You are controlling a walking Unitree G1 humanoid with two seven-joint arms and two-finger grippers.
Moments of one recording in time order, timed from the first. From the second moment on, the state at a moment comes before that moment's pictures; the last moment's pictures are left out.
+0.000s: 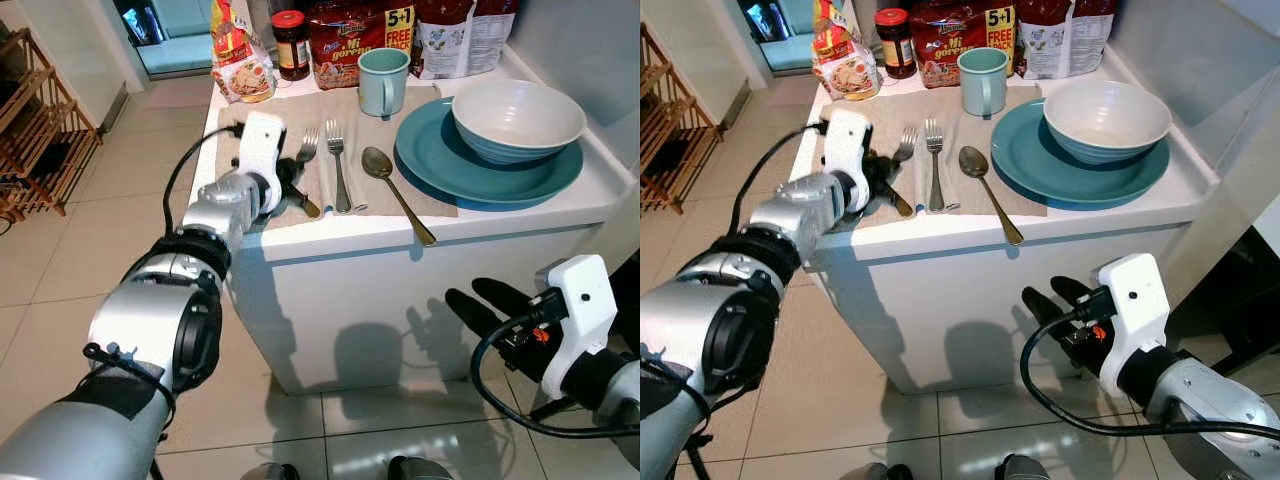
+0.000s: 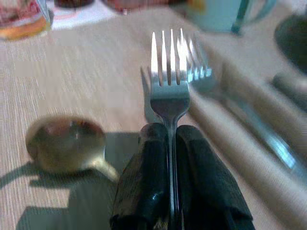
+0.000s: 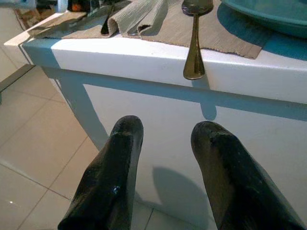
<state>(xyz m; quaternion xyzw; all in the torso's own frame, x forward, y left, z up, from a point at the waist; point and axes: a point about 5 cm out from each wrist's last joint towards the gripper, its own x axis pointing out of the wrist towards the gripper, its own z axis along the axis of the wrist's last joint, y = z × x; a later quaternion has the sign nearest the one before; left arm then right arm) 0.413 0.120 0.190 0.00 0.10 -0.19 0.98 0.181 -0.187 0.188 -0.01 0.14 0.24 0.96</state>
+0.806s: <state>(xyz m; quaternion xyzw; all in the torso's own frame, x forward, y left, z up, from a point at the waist) 0.369 0.149 0.228 -0.08 -0.13 -0.21 0.96 0.209 -0.170 0.193 0.10 0.01 0.15 0.98</state>
